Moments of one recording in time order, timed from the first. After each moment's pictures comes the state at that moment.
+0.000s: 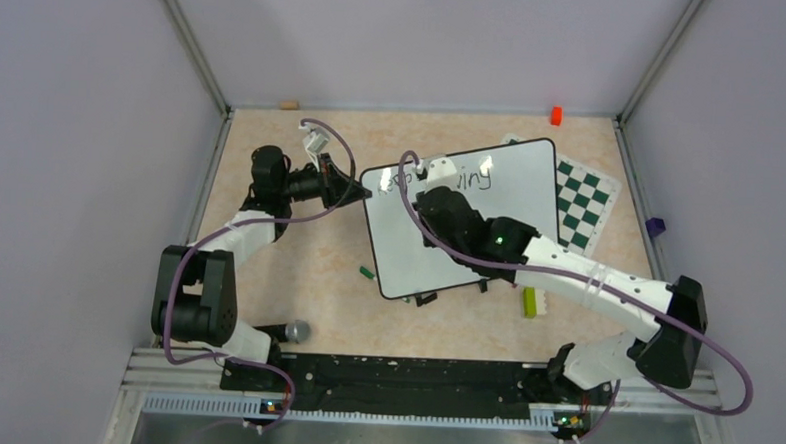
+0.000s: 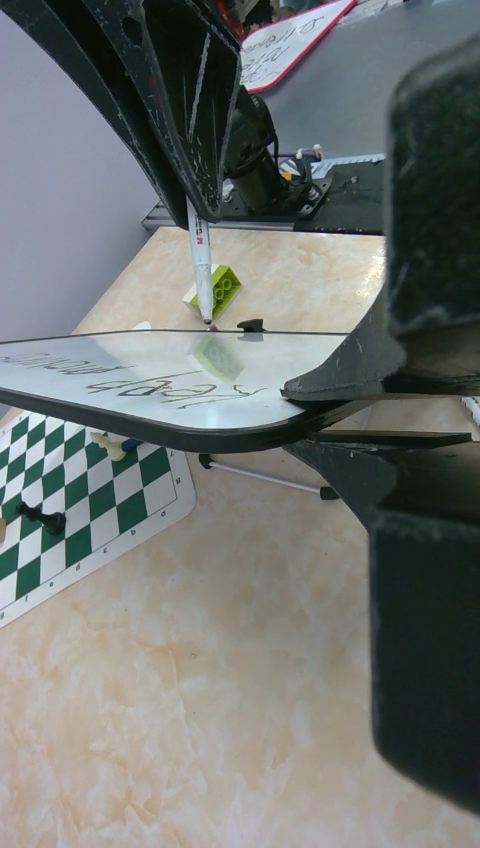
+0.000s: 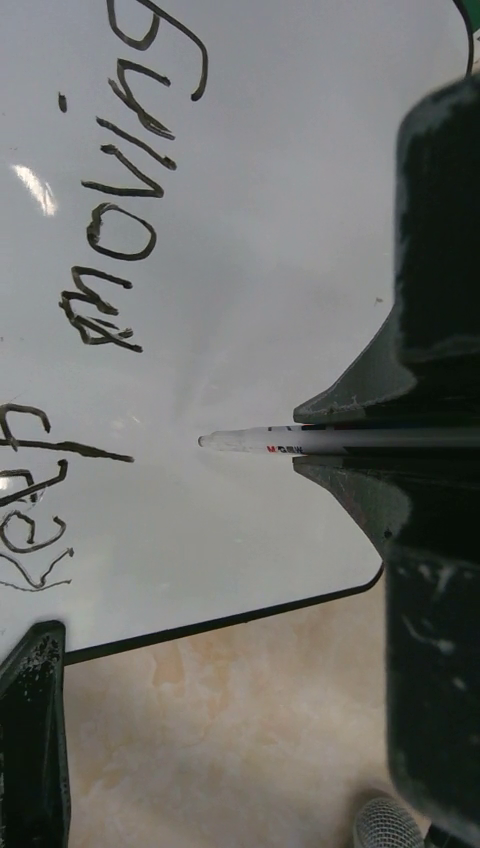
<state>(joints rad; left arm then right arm) -0.10 1.50 0.81 0.53 1.15 -0.36 1.04 1.35 1.23 -0.51 0.53 0.36</state>
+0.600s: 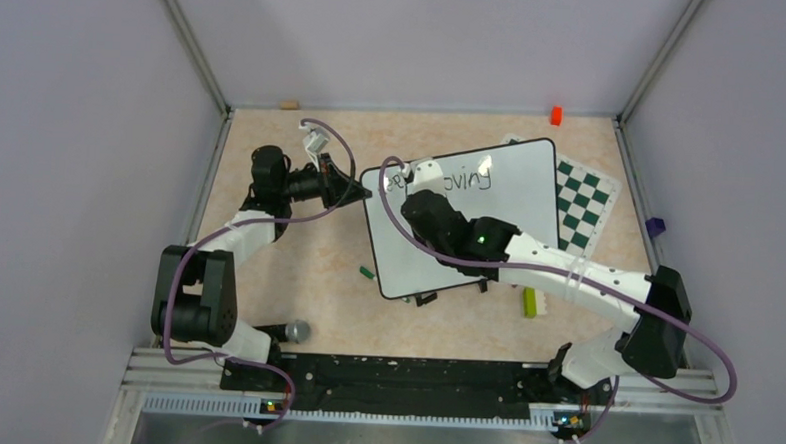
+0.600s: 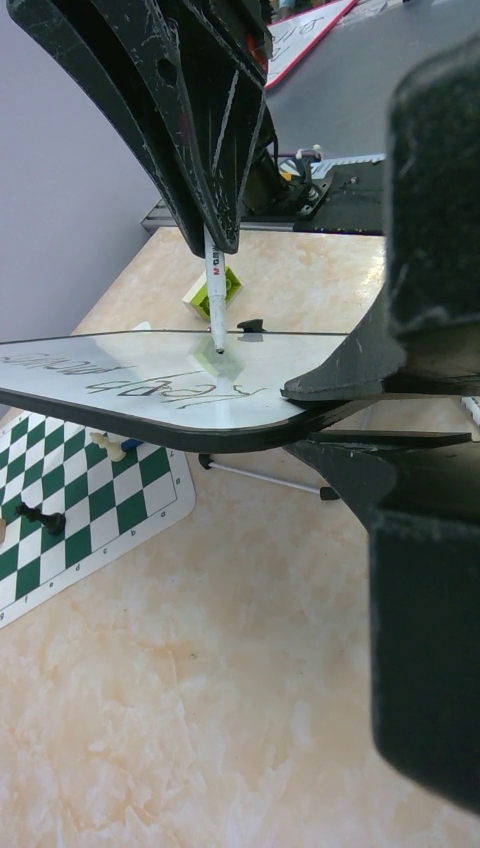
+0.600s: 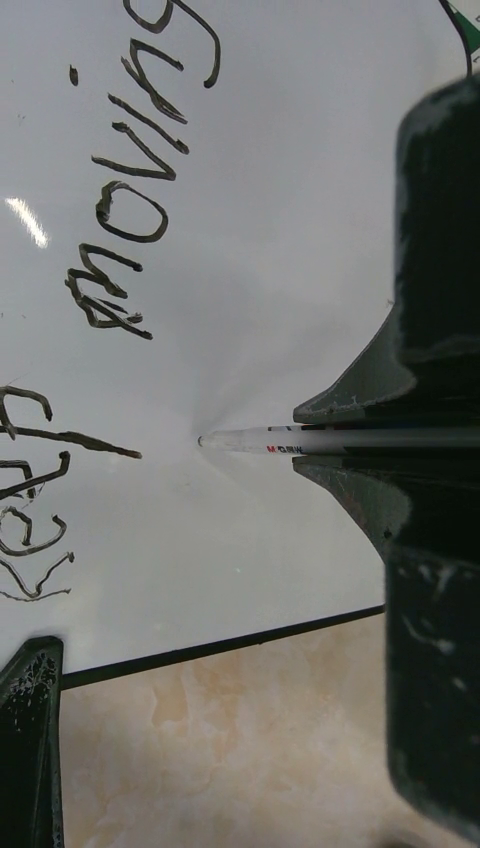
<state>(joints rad) -0.10 1.50 0.81 0.53 1.16 -0.36 1.08 1.45 1.27 -0.49 0.61 0.34</state>
